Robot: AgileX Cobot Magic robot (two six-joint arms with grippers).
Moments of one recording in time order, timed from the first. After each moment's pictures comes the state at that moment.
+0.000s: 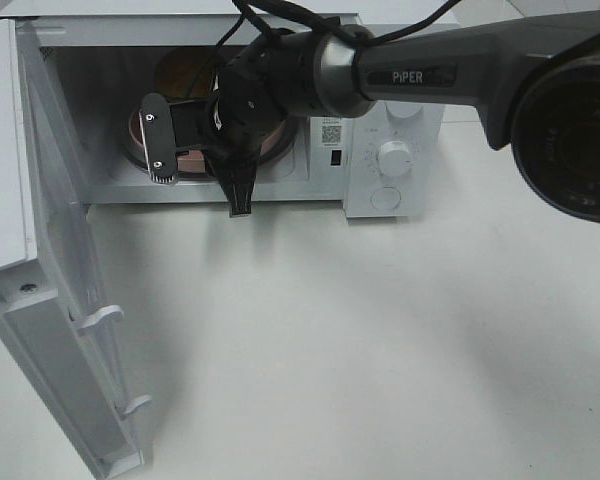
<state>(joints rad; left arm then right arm) 0.10 0.00 -0.50 -0.08 1.04 -0.05 0.71 2.39 -1.92 -0.39 0.41 -0.85</state>
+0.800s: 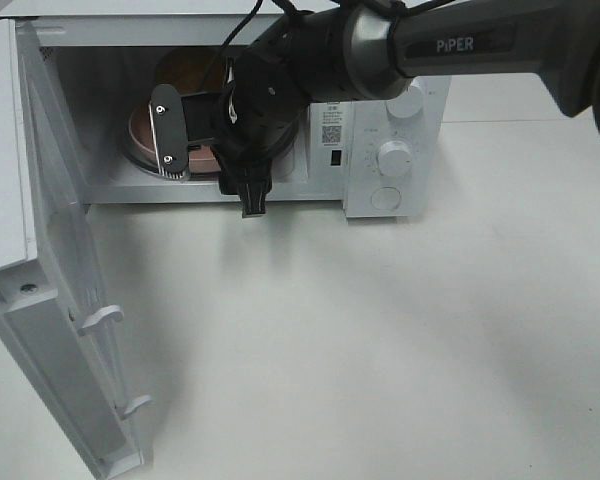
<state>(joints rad) 0.10 0.00 -0.50 -0.08 1.04 -0.05 0.71 2.27 -1.76 -0.38 0.40 -0.84</state>
